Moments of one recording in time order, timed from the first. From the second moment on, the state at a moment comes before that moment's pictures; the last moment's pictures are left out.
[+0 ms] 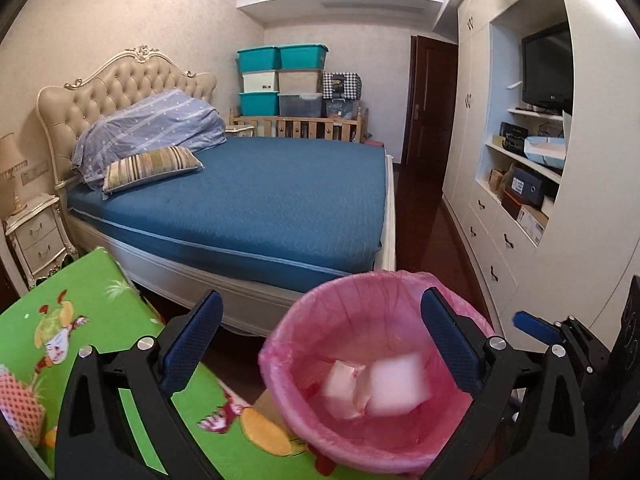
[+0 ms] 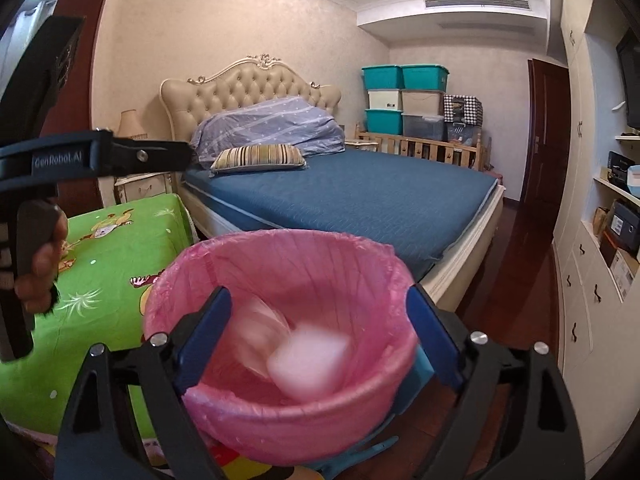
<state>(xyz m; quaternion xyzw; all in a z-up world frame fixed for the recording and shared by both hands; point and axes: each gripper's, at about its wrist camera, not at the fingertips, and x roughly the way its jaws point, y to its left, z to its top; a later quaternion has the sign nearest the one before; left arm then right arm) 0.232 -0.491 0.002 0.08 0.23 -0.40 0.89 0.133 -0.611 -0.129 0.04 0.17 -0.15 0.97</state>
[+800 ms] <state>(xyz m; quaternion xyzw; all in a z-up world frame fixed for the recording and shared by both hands) 0.124 -0.166 -0.011 0.07 0.22 -0.21 0.95 0.117 -0.446 -0.089 0.06 0.14 -0.06 0.99</state>
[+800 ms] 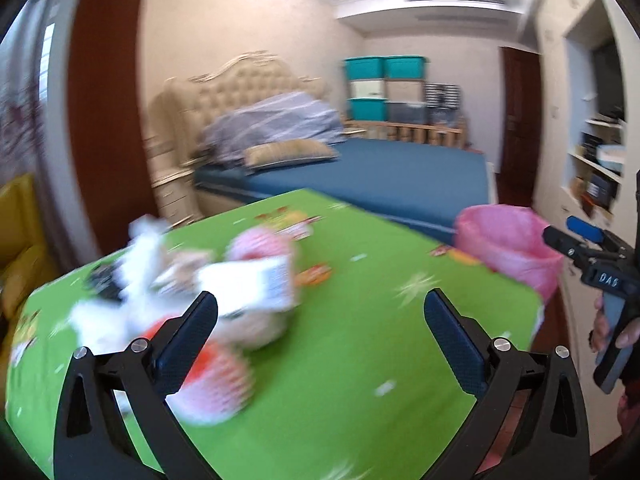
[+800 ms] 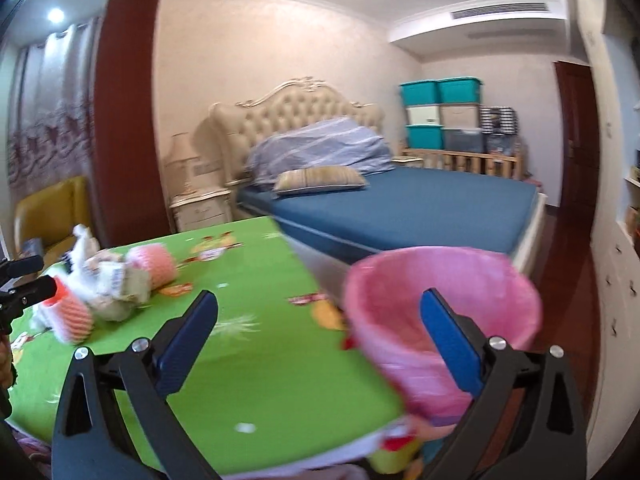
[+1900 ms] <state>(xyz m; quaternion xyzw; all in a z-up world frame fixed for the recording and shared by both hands) 0.117 0.075 -0.067 -0.01 0.32 0.05 0.95 0.242 -0.126 -0.122 -0.10 0.32 0.15 0.93</state>
